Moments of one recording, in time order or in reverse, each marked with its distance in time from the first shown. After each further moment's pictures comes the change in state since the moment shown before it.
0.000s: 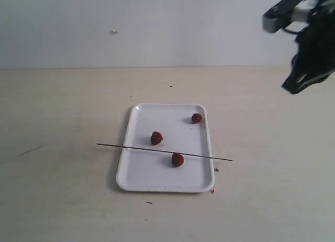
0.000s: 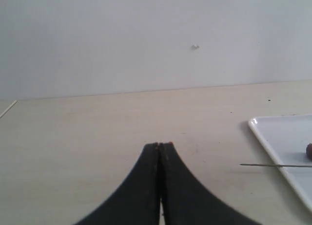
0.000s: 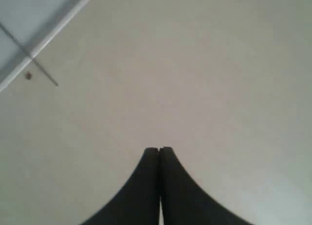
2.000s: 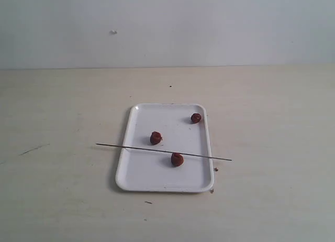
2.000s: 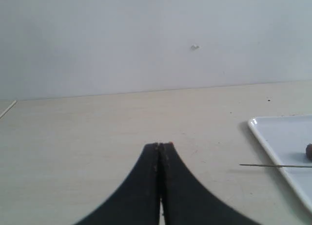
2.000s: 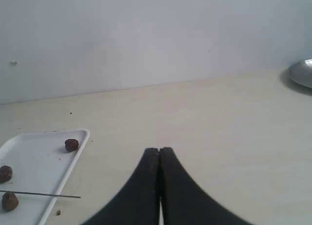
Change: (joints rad) left arm 0.000 0.000 0.000 0.000 0.000 0.000; right arm -0.131 -1.621 1.315 -0.002 -0.803 0.694
